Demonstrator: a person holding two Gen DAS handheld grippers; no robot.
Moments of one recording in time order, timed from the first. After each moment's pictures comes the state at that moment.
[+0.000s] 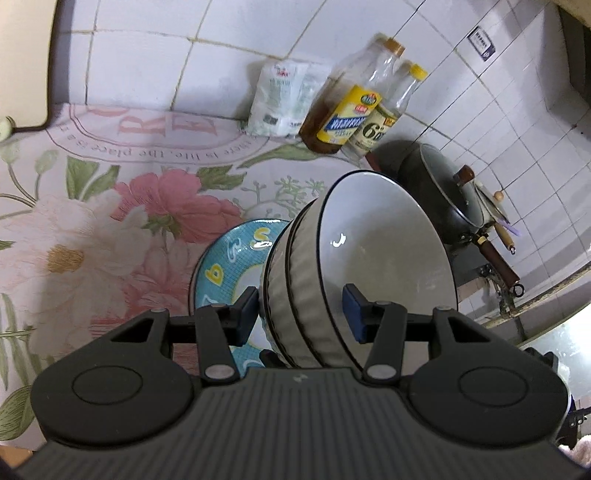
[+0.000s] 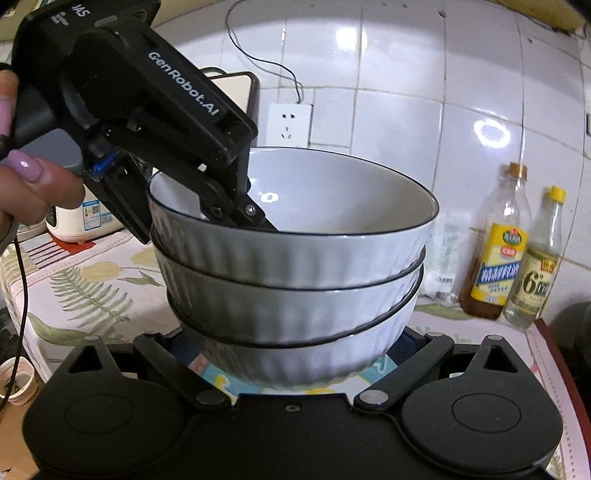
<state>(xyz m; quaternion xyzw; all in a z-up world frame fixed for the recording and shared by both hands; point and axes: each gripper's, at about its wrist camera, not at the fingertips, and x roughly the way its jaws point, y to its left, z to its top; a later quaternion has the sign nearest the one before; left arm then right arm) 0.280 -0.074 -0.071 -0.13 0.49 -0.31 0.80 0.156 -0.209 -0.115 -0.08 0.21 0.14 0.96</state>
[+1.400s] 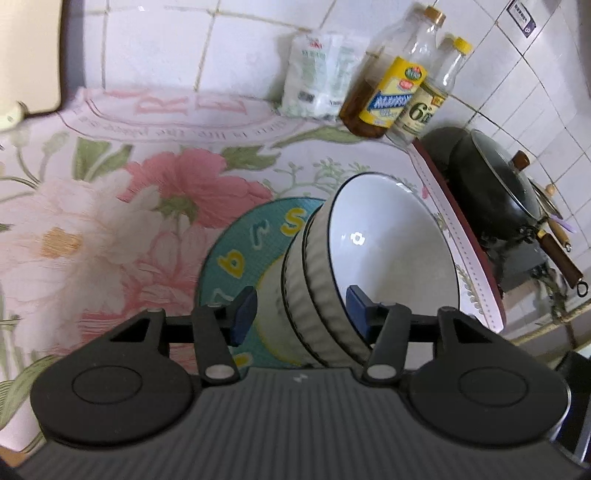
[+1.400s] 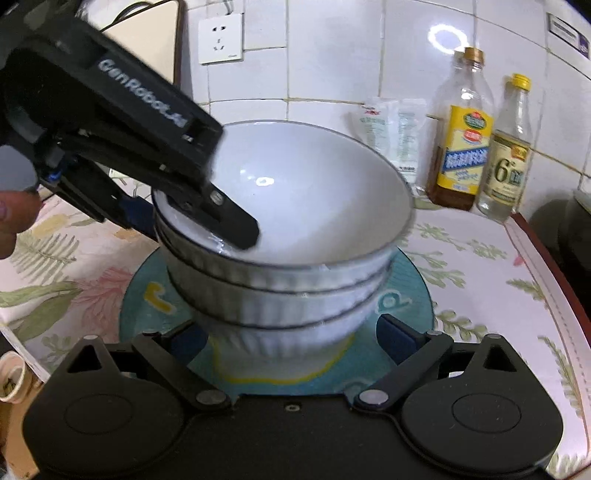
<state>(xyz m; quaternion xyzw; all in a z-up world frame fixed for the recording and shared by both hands) 0.273 -0.105 -0.118 -0.09 0.48 -0.24 0.84 0.163 -0.235 -0.157 -0.03 0.33 0.06 0.94</state>
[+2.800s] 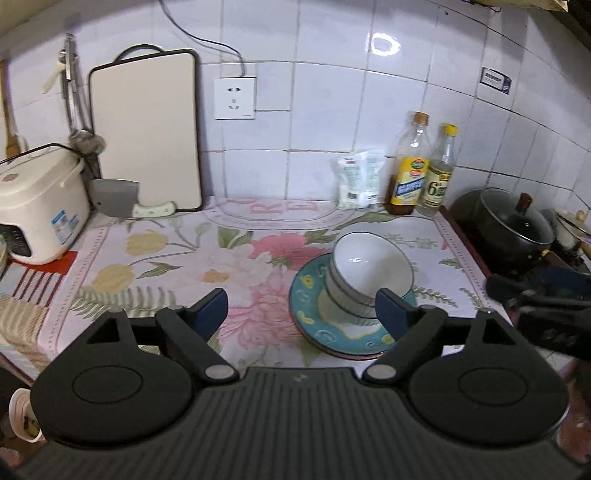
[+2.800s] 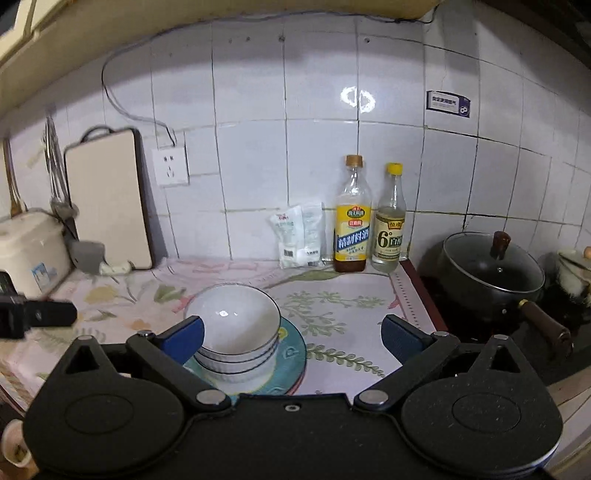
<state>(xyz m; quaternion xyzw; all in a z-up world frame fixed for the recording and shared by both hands) 0.078 -0.067 0.034 -0.01 0.34 -0.09 0.94 0.038 -0.271 0.022 0.02 0.27 -0.03 0.96</state>
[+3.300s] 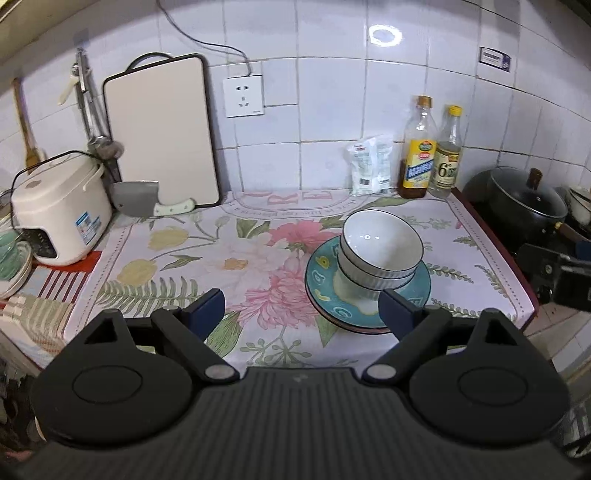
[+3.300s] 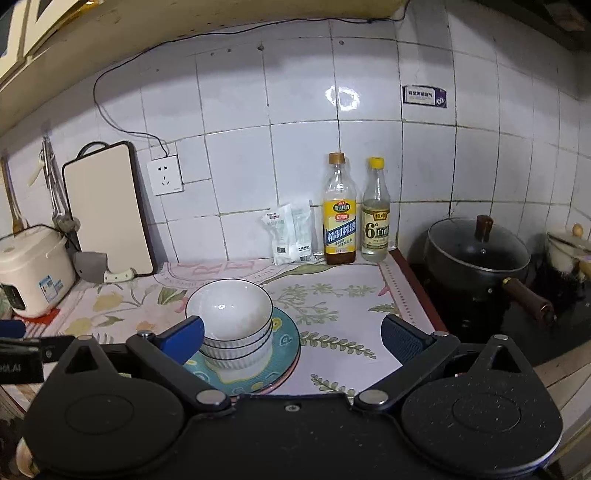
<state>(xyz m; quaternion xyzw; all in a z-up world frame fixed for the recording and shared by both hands) 0.045 -0.079 0.027 0.03 0.34 -0.06 0.94 0.007 -0.281 0.029 0.04 0.27 -0.04 0.96</state>
